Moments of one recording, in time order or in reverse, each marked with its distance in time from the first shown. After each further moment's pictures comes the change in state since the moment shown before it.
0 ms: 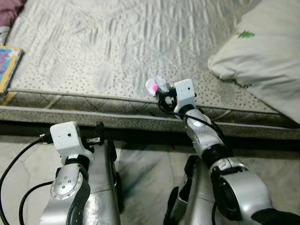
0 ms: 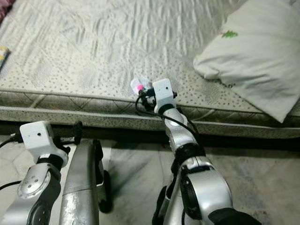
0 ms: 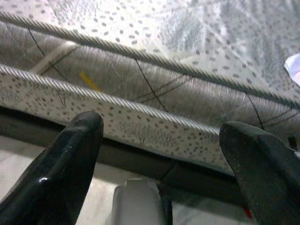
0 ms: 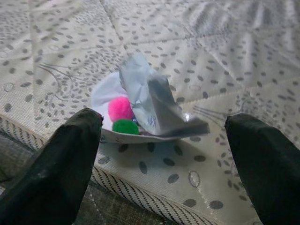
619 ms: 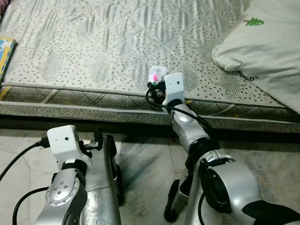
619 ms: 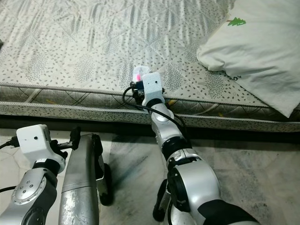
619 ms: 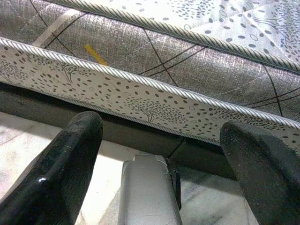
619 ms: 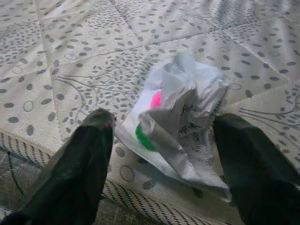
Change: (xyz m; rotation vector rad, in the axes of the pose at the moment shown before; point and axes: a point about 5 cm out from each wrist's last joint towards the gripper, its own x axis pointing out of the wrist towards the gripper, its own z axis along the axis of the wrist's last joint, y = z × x) left arm -0.010 0.004 0.000 0.004 0.041 0.014; right arm 0.014 0.031 0.016 0.072 -0.047 -0.012
